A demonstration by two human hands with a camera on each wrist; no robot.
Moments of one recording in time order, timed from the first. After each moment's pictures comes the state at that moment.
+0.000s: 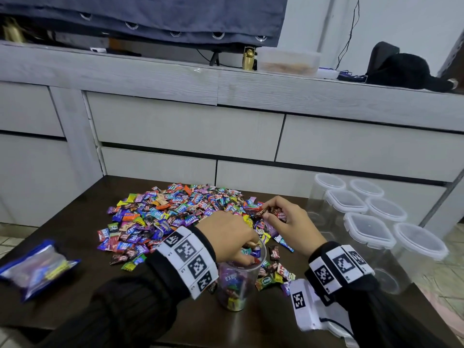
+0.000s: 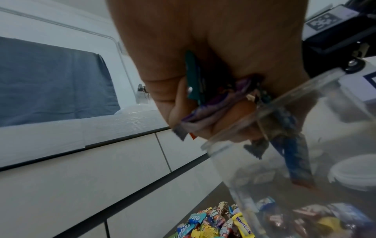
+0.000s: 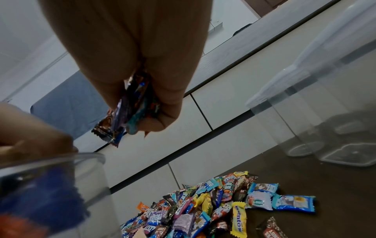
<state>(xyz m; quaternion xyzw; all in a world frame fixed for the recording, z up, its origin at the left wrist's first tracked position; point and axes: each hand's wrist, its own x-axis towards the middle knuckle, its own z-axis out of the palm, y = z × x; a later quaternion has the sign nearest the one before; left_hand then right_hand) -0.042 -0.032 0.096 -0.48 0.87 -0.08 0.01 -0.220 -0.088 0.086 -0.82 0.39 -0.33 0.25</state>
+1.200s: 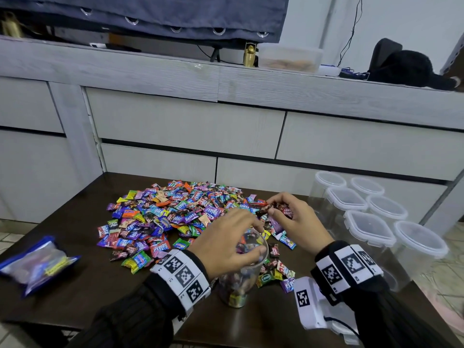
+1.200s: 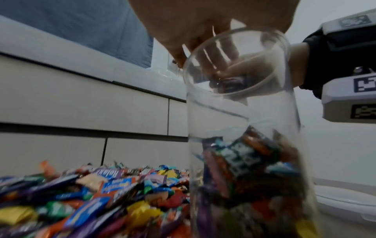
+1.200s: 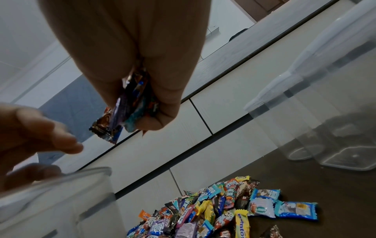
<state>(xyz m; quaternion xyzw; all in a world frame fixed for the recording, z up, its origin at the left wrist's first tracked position) -0.039 -0.014 0.056 -0.45 0.82 0.04 -0.36 -0.227 -0.085 0.090 -0.82 0.39 -0.35 0.24</state>
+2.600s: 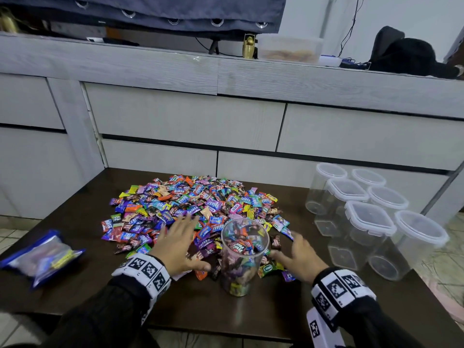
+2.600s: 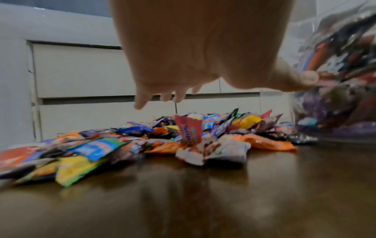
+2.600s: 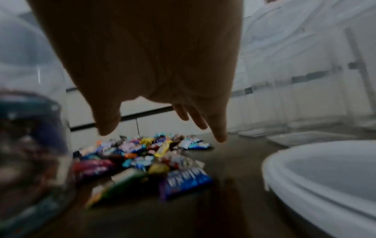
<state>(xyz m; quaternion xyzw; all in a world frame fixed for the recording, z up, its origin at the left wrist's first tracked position) 0.053 -0.018 -0.024 -0.72 0.68 0.13 -0.02 -0.251 -0.074 0.002 -0.73 0.63 -0.09 0.25</state>
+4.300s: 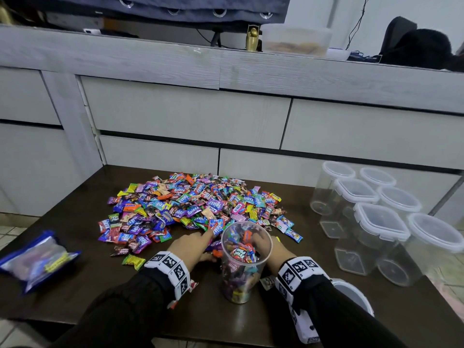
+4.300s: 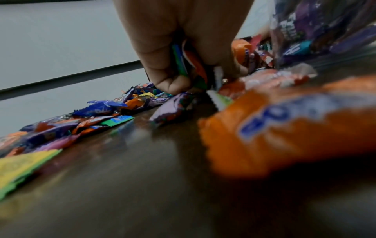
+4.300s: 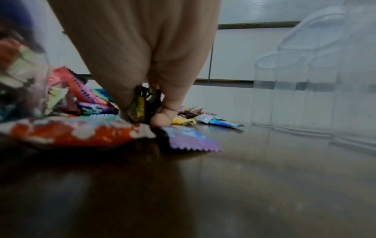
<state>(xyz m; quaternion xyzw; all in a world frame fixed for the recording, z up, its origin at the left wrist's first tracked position) 0.025 -0.050 -0.023 -0.70 0.70 0.15 0.05 -0.188 -0.152 -0.091 -0.86 0.48 -0.02 0.18</state>
